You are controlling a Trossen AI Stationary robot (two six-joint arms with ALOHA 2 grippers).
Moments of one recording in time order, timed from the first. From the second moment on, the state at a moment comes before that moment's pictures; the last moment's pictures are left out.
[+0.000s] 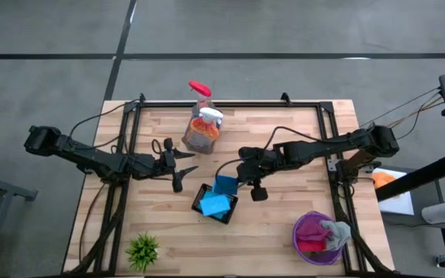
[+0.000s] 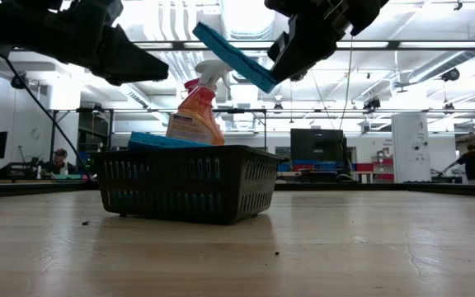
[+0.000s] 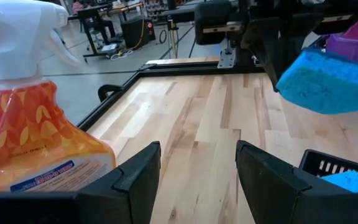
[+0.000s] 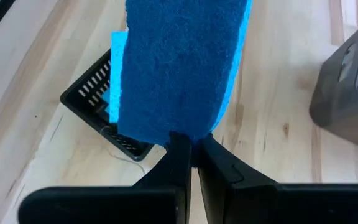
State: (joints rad) left arm -0.19 1.01 0.35 0.42 -0.46 0.04; right arm 0.09 1.57 1.16 -0.42 -0.08 -0.11
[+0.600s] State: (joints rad) left arm -0.19 1.01 0.35 0.41 -0.47 0.05; right arm 0.08 1.57 1.16 -0.39 -0.08 -0.16
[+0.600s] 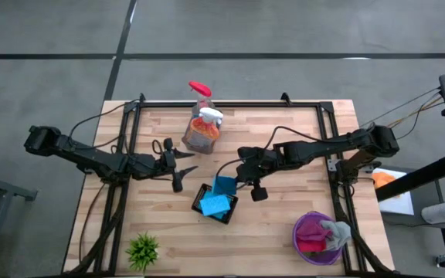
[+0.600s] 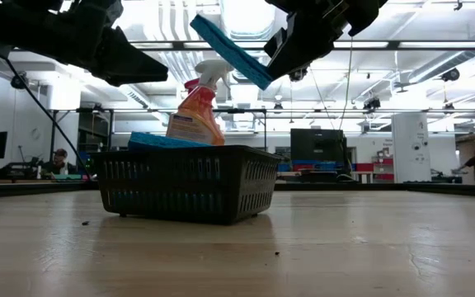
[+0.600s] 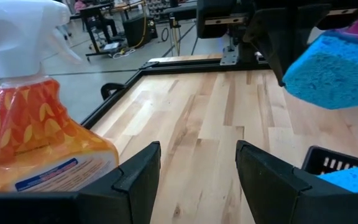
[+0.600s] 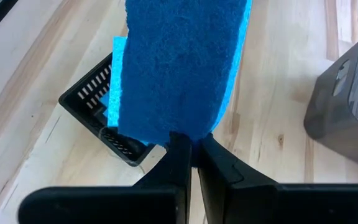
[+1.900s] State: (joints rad) left arm -0.19 1.01 0.35 0.09 -0.42 -0.10; right arm 0.08 1.57 1.16 -0.43 -0.08 -0.17
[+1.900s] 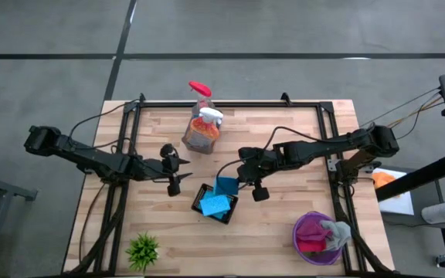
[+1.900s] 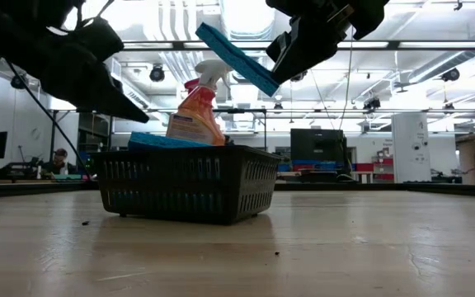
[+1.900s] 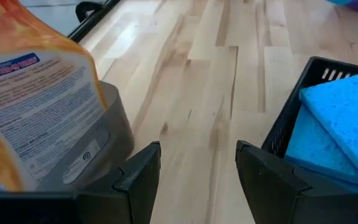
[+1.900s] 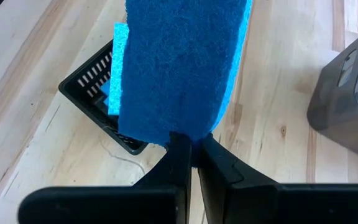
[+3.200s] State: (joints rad) left arm -0.19 1.01 0.35 0.19 -0.42 -0.11; right arm 0.08 1.57 1.16 -0.47 -0.08 -0.16
